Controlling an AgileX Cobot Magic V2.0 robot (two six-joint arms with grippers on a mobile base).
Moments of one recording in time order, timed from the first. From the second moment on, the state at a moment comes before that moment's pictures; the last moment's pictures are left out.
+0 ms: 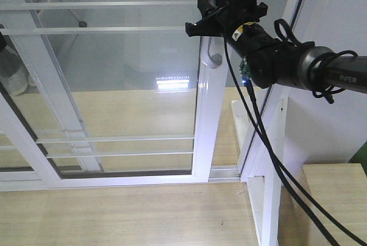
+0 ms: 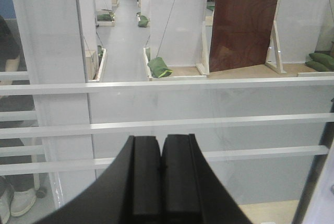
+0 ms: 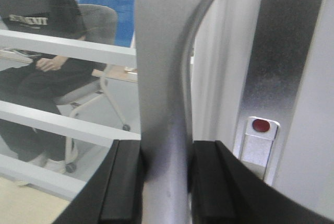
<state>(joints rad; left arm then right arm) -0.10 0.94 -0.66 -0.03 -0.13 -0.01 0.44 1.97 -1.23 0.00 -0.58 -0.01</state>
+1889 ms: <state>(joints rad) -0.33 1.65 -1.00 0.06 -0.44 -0.08 0.29 0.84 -0.78 -0.15 0.26 -0.08</state>
